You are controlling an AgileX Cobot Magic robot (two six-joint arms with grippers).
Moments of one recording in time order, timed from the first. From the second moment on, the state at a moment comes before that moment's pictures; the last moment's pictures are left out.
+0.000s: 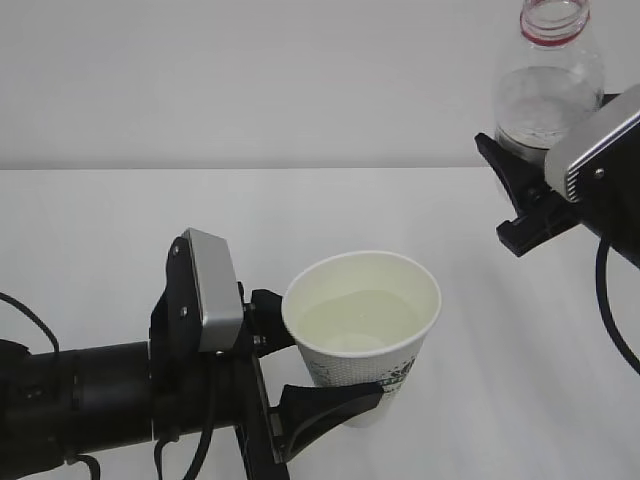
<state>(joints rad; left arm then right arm) -0.74 1.81 -0.49 0.59 -1.11 -0.17 0.28 1.47 -0.43 -0.12 -1.01 -0.49</state>
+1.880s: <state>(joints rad) -0.74 1.82 -0.49 0.58 -1.11 -0.17 0.28 1.57 -0.40 0.19 -1.03 -0.21</state>
